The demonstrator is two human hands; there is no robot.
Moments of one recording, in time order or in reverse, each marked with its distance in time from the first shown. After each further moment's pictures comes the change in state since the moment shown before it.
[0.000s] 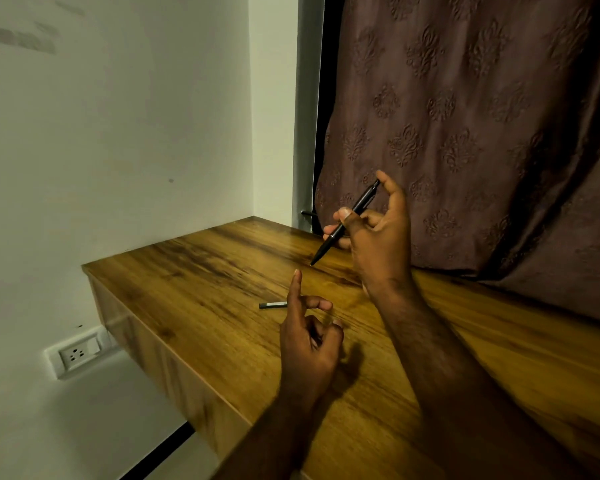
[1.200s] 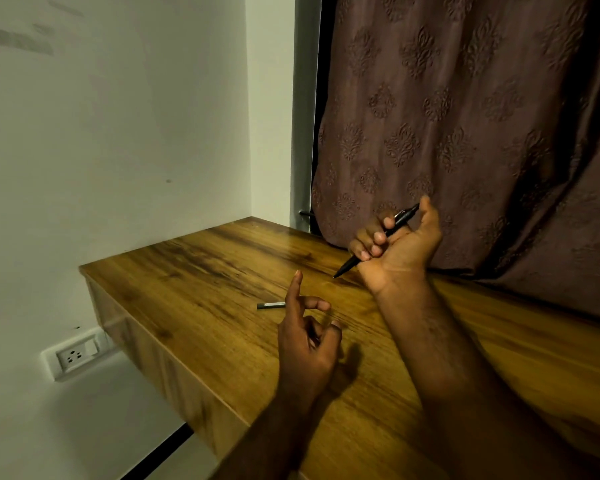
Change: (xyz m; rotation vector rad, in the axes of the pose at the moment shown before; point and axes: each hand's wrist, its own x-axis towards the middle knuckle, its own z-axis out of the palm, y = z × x) left_hand -0.001 -0.001 0.001 -0.006 0.001 -0.003; right_hand 0.008 -0.003 -0.018 0.755 0.127 0.435
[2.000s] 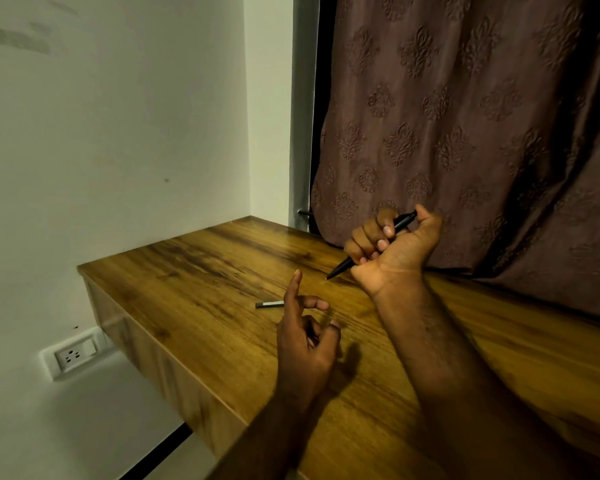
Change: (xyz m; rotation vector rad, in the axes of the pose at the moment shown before) left_hand -0.001 -0.001 0.000 0.029 -0.015 -0.003; right_hand -0.007 0.000 0.002 0.041 -0.083 0.000
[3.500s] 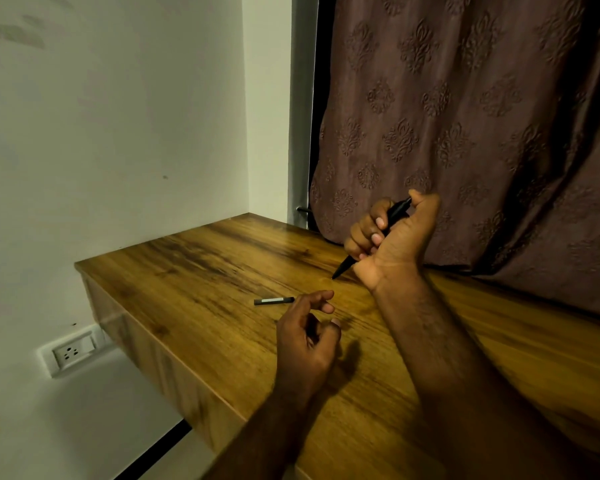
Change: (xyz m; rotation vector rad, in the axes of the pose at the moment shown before) left_hand 0.000 0.002 0.000 -0.004 -0.026 -0.003; right_hand -0.003 -0.003 0.008 -0.180 -0.017 -0.050
